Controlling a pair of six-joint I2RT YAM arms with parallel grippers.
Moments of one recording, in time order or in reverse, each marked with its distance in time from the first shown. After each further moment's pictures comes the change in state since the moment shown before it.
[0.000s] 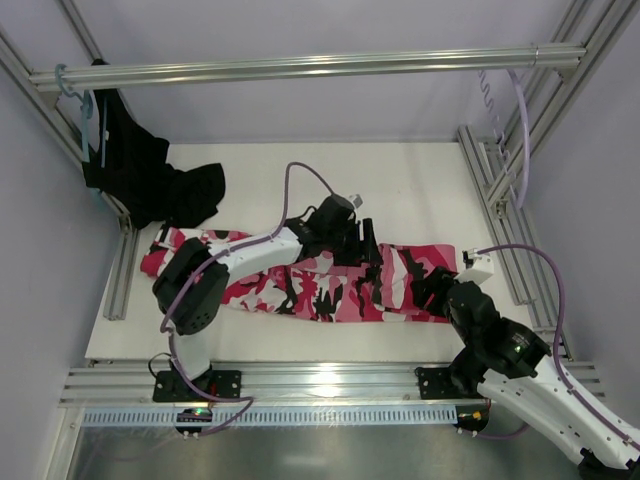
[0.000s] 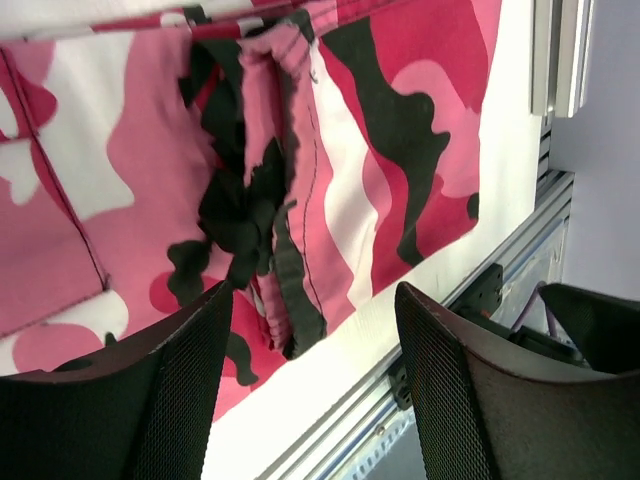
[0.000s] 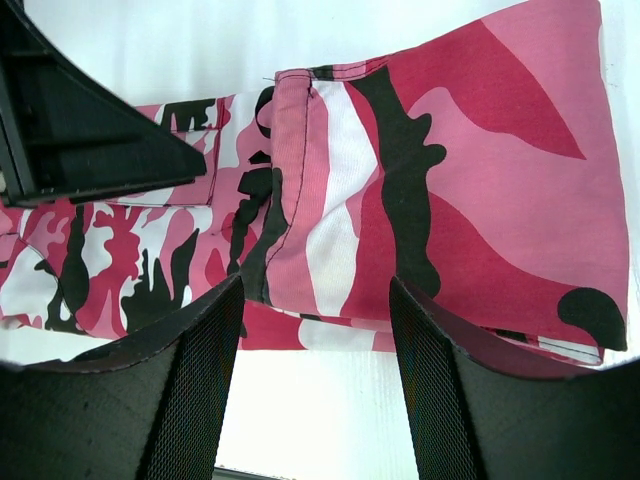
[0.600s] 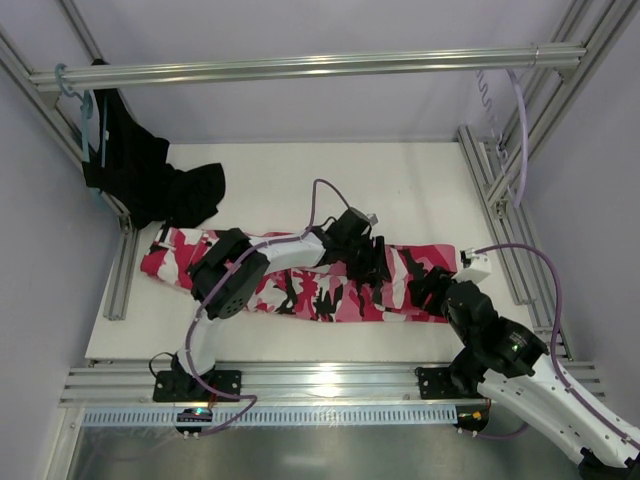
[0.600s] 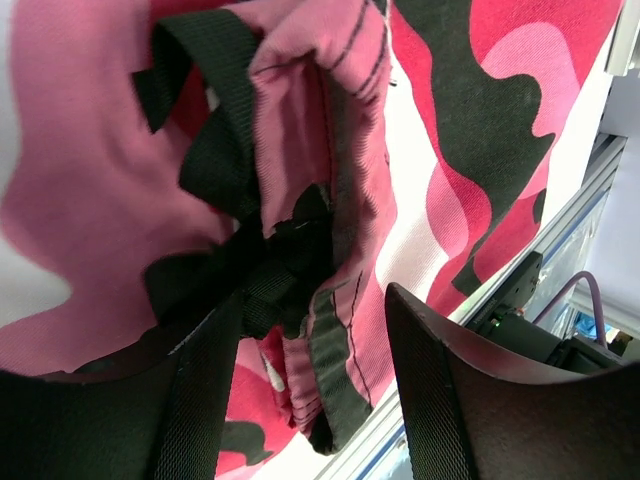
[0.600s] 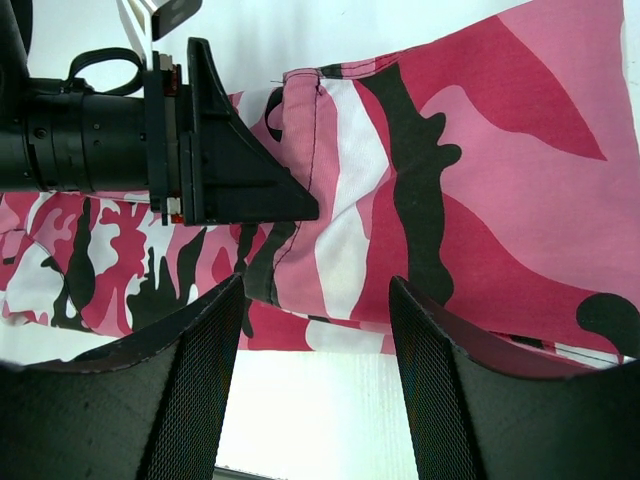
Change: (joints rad) left arm -0.016 0.242 0.087 0.057 0.114 -0.005; right arm 0.000 0.005 -0.017 0.032 -0.016 0.000
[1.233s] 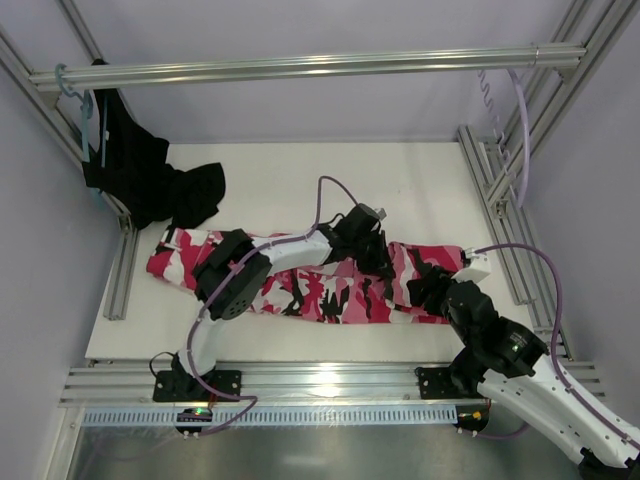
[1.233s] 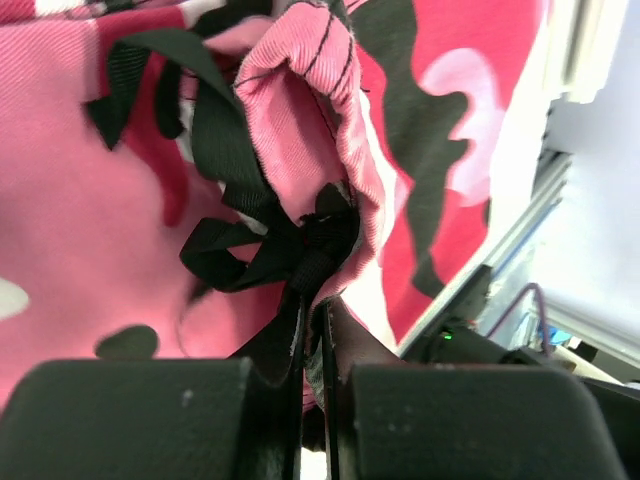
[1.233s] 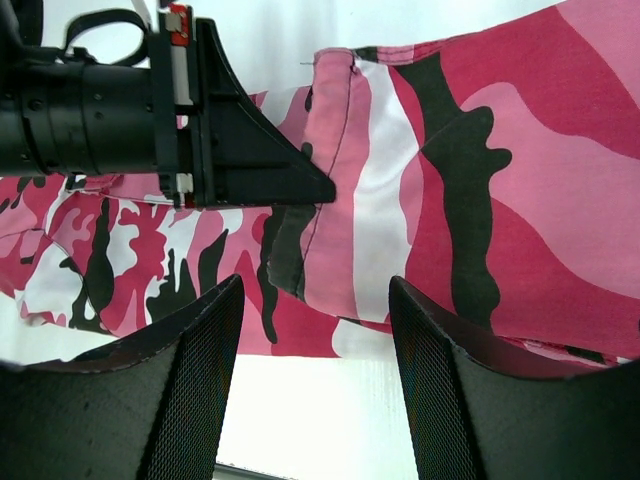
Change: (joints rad) left arm -0.030 0.027 0.087 0.005 -0.011 -0.075; right arm 0.000 0.001 0.001 0.009 -0.012 0.000
